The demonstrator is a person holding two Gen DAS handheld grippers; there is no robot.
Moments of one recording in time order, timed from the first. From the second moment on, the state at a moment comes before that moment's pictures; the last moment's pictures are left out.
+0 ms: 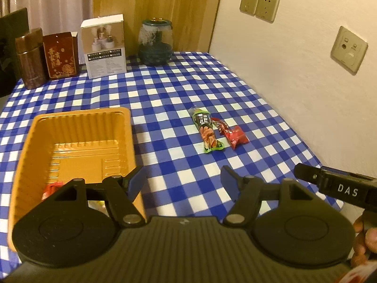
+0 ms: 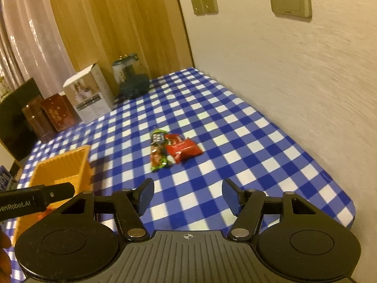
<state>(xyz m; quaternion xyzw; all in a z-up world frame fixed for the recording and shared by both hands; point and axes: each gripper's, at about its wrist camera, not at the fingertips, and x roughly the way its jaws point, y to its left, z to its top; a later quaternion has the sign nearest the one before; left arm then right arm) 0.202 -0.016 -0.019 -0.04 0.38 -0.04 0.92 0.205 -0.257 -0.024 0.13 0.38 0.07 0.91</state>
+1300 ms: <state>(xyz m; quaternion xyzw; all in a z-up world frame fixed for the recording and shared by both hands) 0.349 -0.040 -0.099 -0.03 0.40 -0.03 0.92 0.357 -0.241 -0.130 0.04 0.39 0.19 0.90</state>
